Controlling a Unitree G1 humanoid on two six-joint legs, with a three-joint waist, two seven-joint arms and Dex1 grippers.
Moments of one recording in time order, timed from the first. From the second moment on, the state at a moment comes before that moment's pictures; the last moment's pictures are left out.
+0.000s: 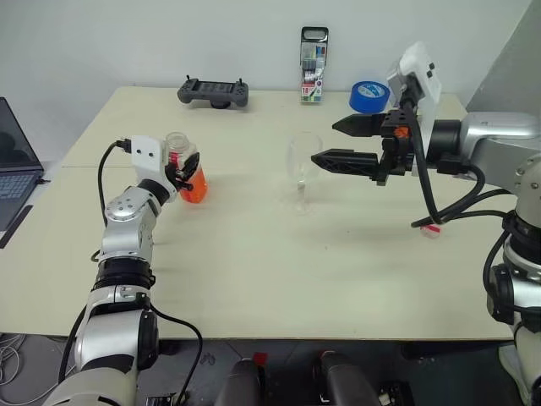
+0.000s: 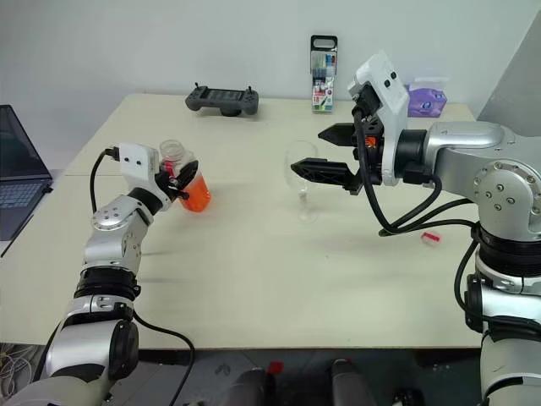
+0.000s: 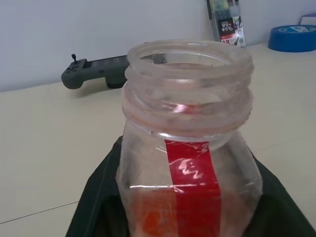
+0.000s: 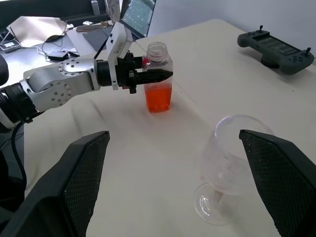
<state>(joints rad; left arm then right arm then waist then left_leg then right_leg) -0.74 0.50 0.20 0.66 -0.20 -0.01 -0.50 -1.02 -0.67 -0.07 -0.33 0.81 1.30 0.63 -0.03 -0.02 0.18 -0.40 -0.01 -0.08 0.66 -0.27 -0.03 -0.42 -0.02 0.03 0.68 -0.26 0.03</state>
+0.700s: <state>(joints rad) -1.17 0.47 -0.15 0.82 0.15 -0.40 -0.60 -0.19 -0.43 -0.24 -0.74 0.62 0.74 0.37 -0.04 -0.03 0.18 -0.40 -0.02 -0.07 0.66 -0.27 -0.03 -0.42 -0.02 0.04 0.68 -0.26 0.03</state>
